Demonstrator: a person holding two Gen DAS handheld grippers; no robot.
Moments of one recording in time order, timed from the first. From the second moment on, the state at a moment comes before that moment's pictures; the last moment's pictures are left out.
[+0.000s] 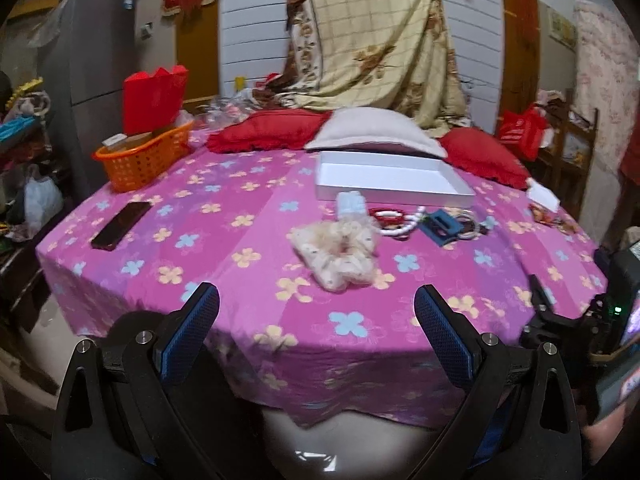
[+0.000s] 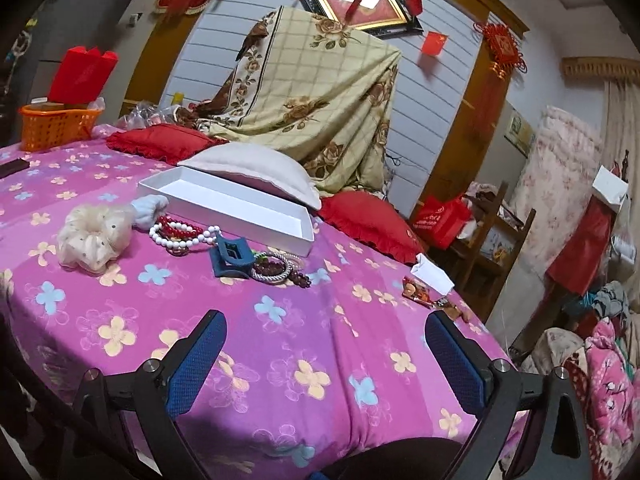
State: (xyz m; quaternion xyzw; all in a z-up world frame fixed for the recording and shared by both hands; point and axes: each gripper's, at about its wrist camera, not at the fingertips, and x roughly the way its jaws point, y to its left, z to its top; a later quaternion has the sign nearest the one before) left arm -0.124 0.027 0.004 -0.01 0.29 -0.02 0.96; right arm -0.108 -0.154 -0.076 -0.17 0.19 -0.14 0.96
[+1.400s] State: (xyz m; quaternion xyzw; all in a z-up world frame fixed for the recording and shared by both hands) left arm -0.004 0.067 0.005 0.00 0.35 0.02 0.94; right arm 0.011 -0.178 -0.053 0.01 0.30 0.07 0.95
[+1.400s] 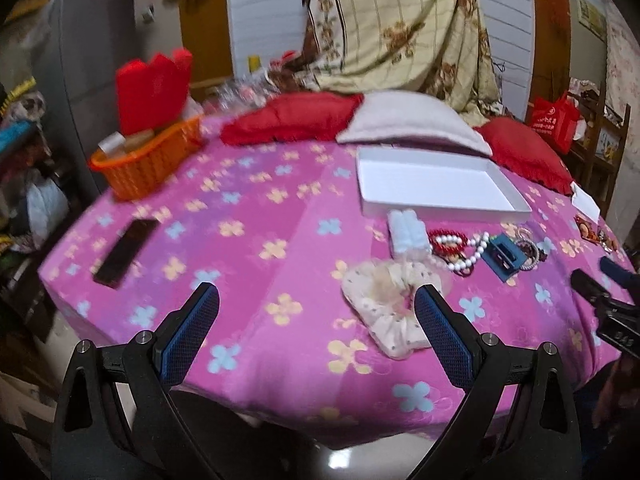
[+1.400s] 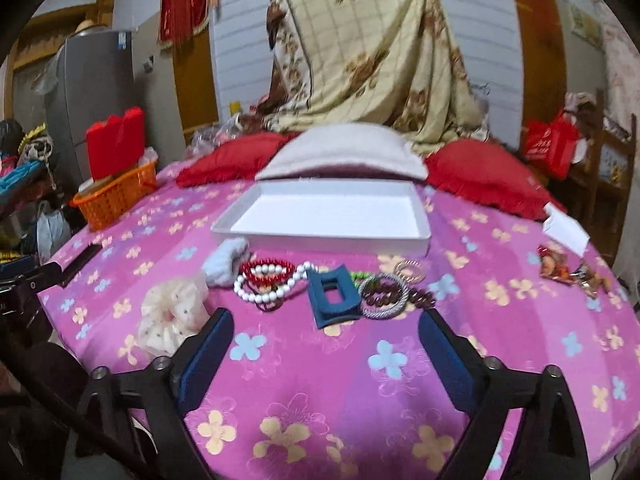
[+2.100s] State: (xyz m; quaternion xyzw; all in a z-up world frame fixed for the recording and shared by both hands) left arm 0.086 0.036 -0.076 -0.01 0.44 -0.03 0.90; right arm 0.116 -0.163 -0.101 0.01 0.37 0.16 0.92
